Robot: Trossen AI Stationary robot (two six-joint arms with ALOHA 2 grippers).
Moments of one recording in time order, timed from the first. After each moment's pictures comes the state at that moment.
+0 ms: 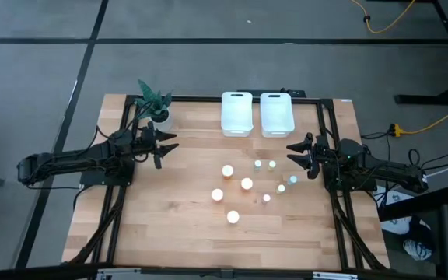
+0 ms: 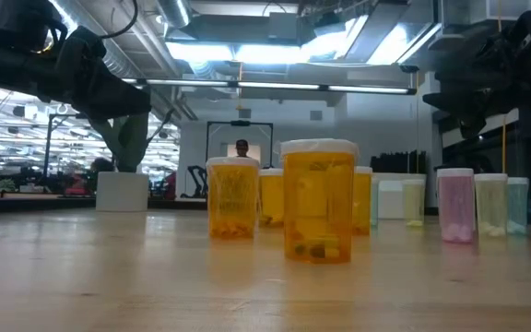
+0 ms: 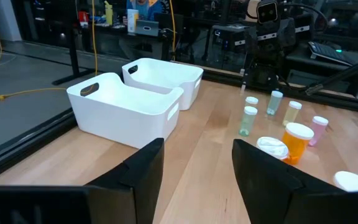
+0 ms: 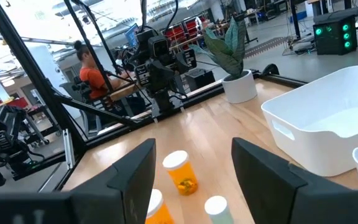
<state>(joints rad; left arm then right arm) 0.32 0.36 0.08 0.17 -0.01 -0.12 -0.19 0.00 0.01 0.03 -0.08 0.39</state>
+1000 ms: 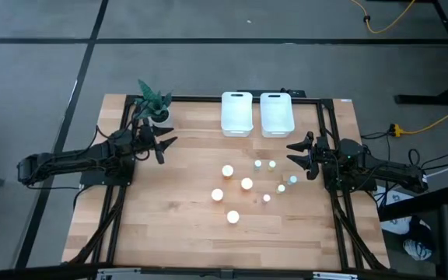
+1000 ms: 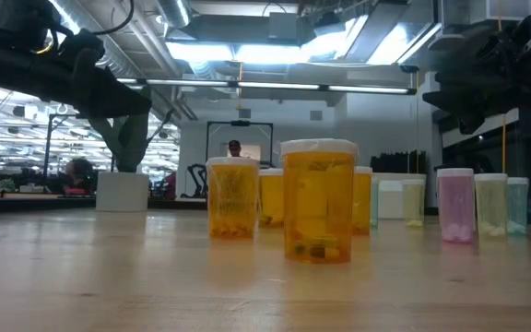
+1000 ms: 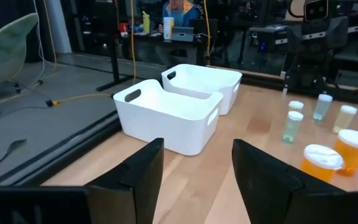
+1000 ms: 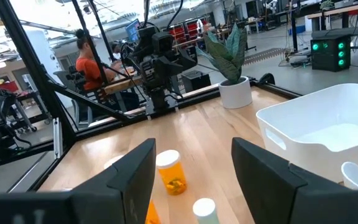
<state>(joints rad) 0.32 0.36 0.08 0.17 -0.17 -0.07 -0.19 0.00 0.01 0.03 -0.08 0.28</state>
